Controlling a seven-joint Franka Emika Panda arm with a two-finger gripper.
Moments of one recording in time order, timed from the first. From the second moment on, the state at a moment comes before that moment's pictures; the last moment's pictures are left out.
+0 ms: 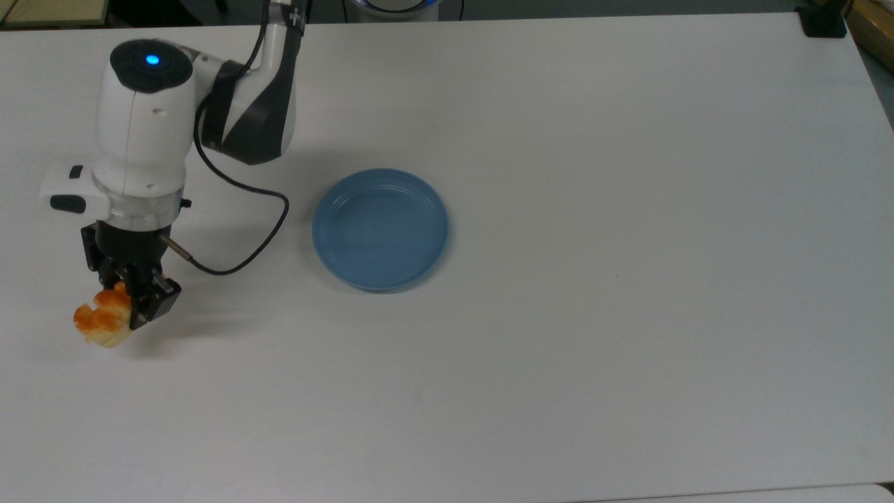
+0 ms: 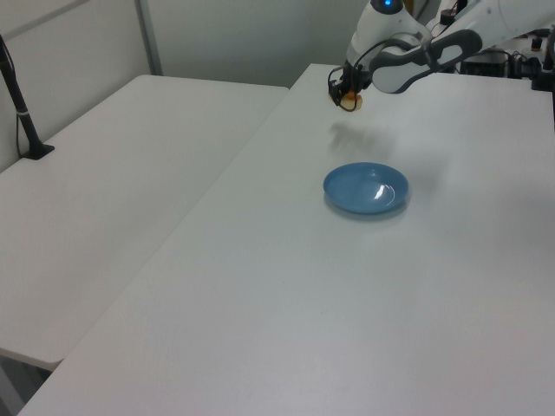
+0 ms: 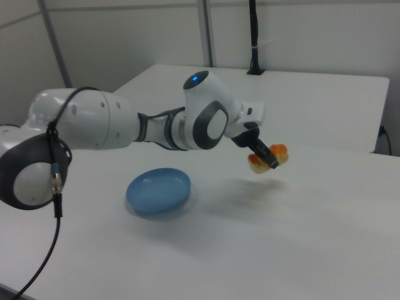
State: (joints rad) arm -0.18 0.67 -0.16 -1.40 -0.26 2.58 0.54
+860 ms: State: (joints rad) arm -0.04 0.40 0.00 -1.70 -0.26 2.35 0.56
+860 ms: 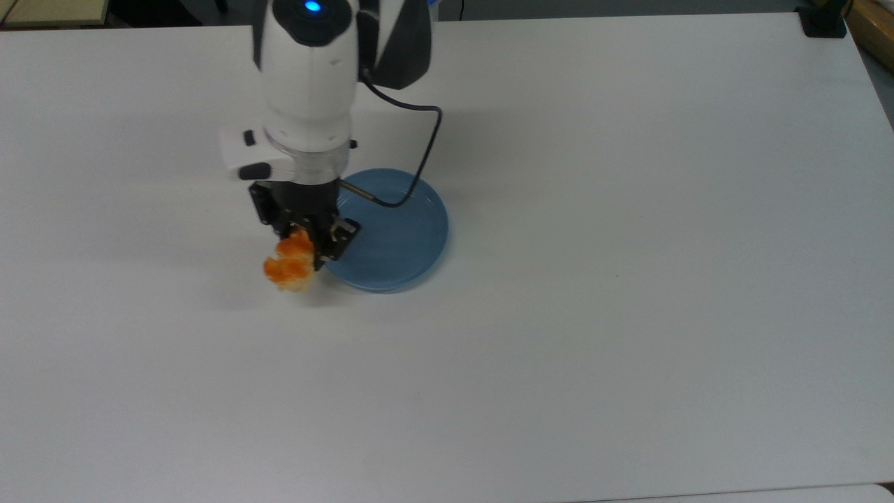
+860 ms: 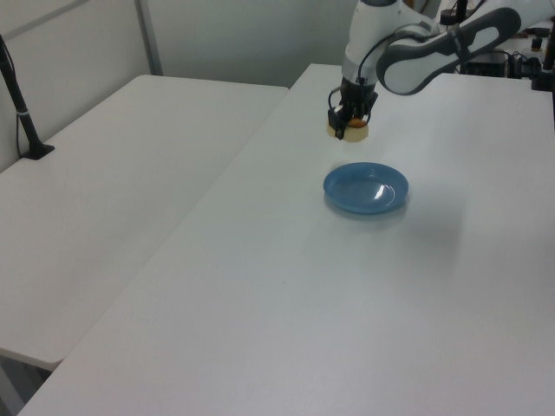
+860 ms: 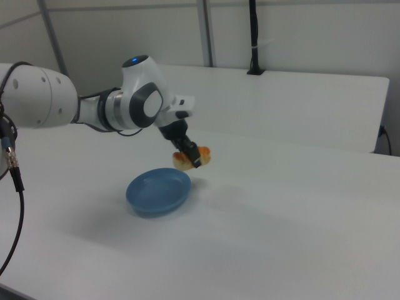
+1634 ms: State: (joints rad) arm 0.00 0.32 0.08 -1.91 -0.33 2.35 0.67
